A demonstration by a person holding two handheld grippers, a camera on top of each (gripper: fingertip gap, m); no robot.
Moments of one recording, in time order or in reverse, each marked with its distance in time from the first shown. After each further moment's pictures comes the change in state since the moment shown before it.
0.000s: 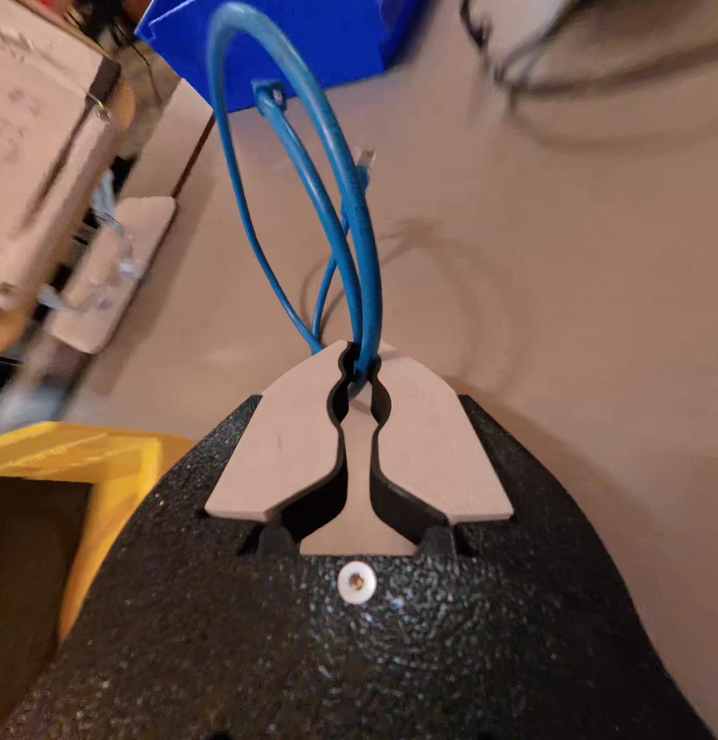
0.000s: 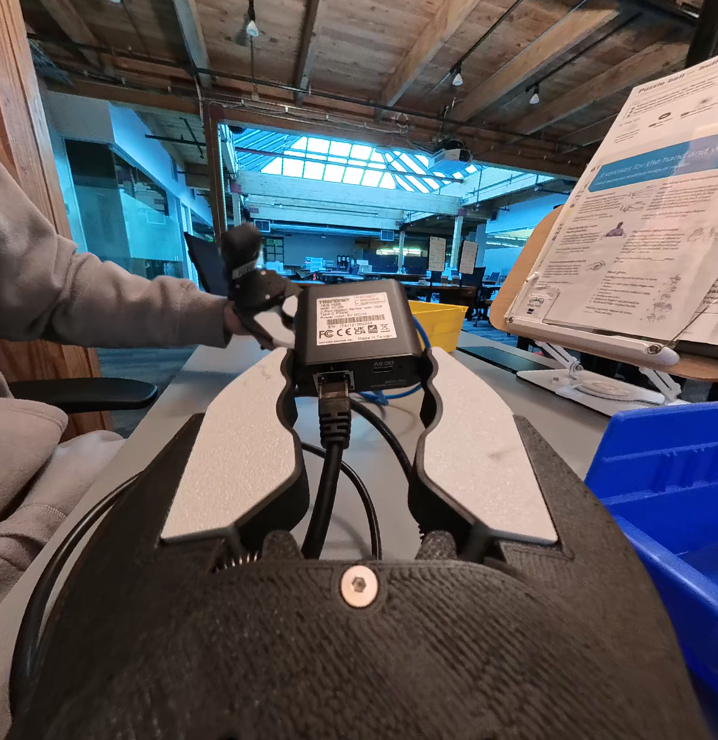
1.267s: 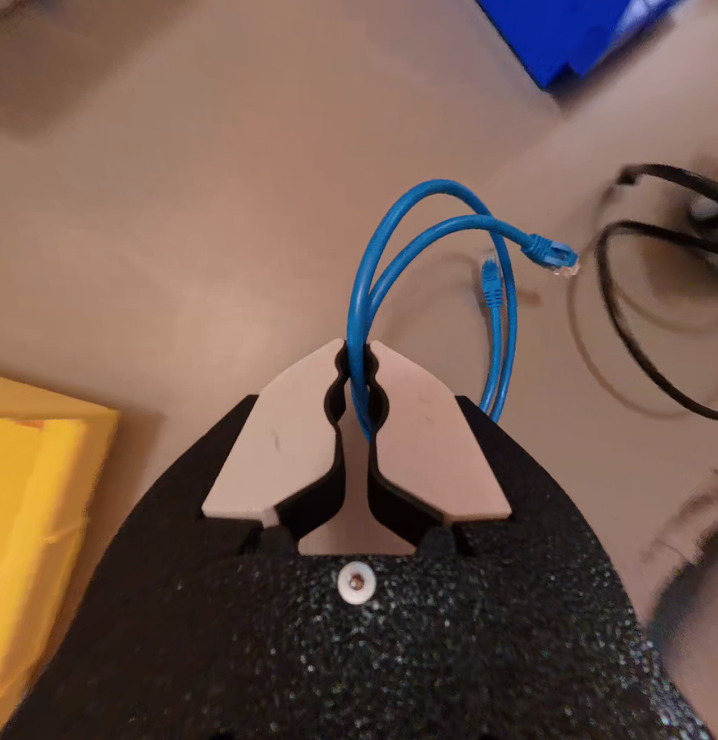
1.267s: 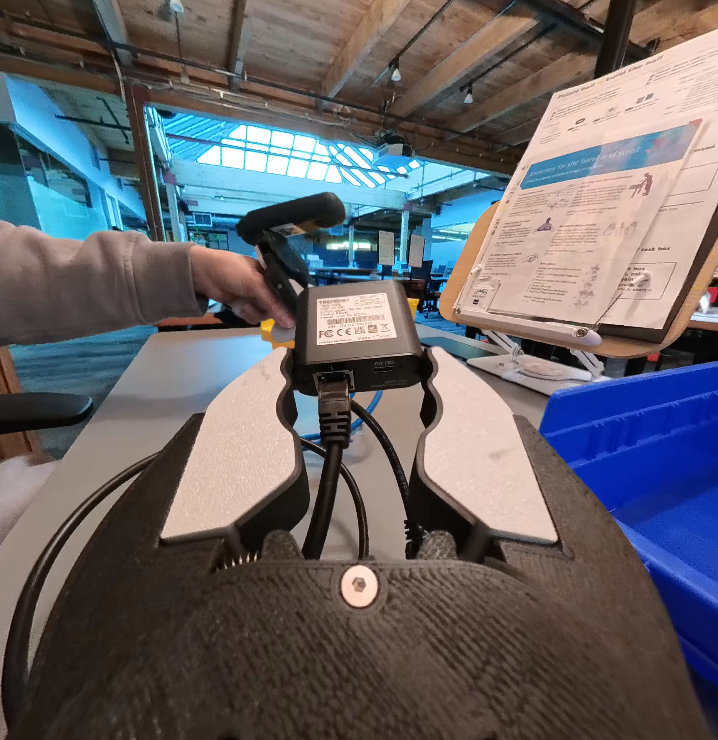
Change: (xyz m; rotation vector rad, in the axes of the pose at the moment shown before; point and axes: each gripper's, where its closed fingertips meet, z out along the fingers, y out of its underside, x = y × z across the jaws) left arm -0.042 -0.023 0.050 -0.357 0.070 -0.707; right arm 0.020 0.001 -0.002 -0.015 0.147 -0.024
